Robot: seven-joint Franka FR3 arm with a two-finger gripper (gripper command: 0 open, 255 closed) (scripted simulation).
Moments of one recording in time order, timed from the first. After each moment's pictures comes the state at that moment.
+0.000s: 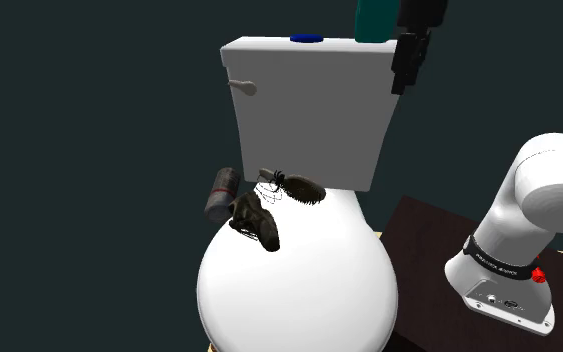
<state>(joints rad) -0.01 -0.77 0.04 -2.29 0.08 1.48 0.02</state>
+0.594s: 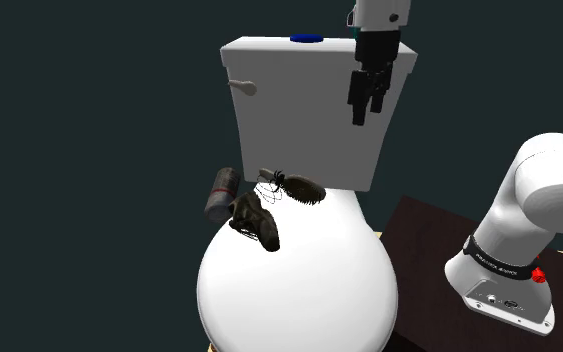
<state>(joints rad) 0.01 -0.62 0.16 -2.32 0.14 1.63 0.15</state>
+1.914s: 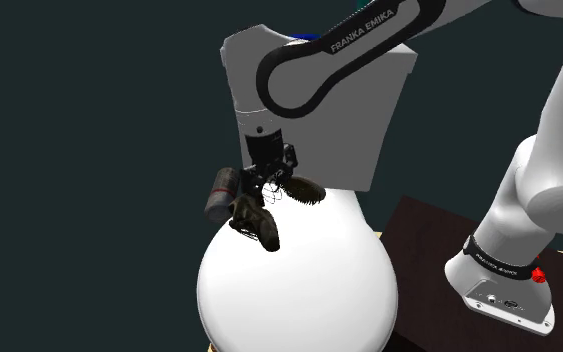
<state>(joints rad) 0.06 0.12 0.40 -2.04 0.02 1.98 0.58</state>
